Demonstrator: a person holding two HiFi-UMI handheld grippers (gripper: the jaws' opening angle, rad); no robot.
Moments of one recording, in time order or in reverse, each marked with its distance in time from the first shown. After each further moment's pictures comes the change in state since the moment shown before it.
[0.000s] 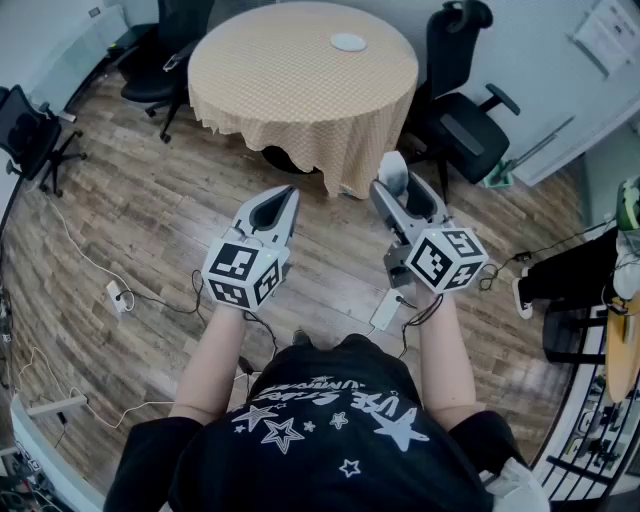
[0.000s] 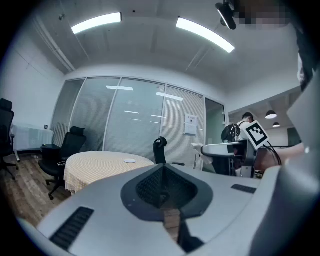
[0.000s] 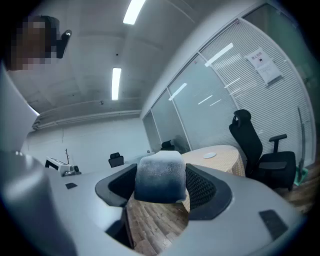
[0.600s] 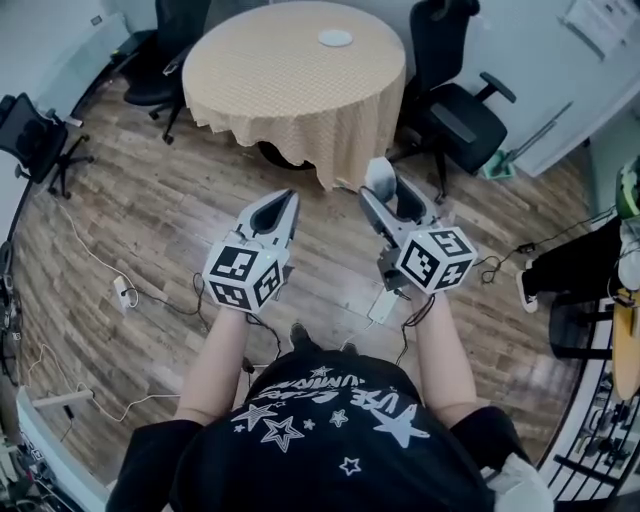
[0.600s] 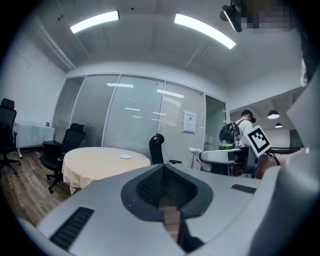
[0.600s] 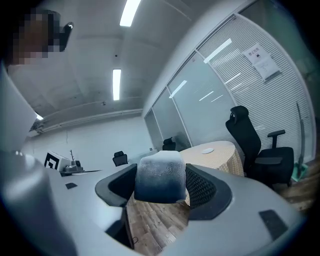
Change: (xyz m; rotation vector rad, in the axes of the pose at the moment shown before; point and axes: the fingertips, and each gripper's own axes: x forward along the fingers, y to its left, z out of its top) left arm 0.005 -0.081 -0.013 -0.030 0.036 0.005; right arm -0.067 -0.023 -0.018 0.018 0.039 0.022
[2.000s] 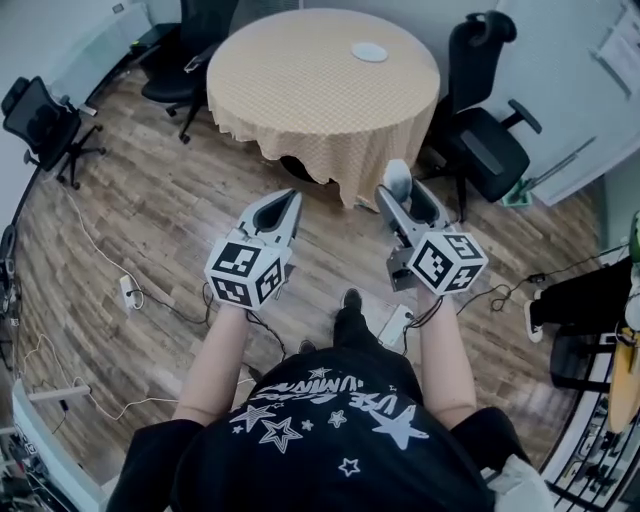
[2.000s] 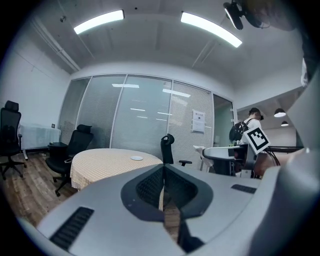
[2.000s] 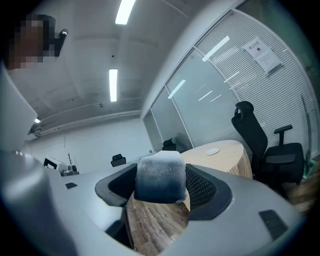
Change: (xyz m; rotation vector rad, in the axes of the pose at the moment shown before) left arm 0.019 0.103 0.009 -0.006 0.001 0.058; right arm 0.099 -0.010 0.011 0.030 -0.020 0.005
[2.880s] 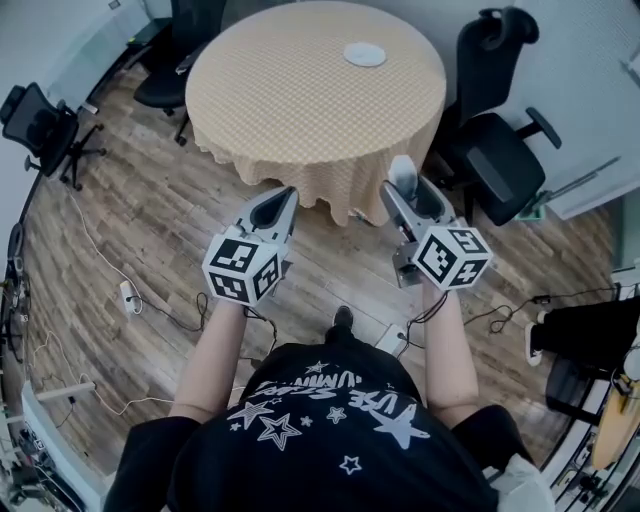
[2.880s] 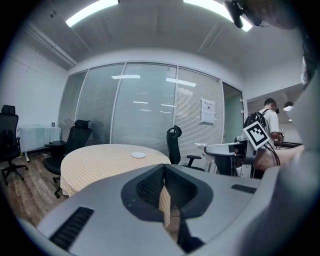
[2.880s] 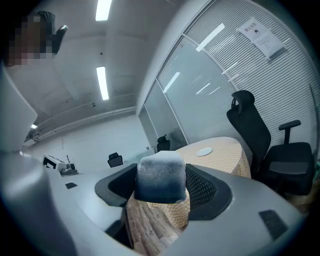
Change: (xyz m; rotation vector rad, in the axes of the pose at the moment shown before) left arm 0.174 0.027 0.004 0.011 0.092 0.061; right arm 0.089 -0.164 0.040 0.044 0.062 0.015
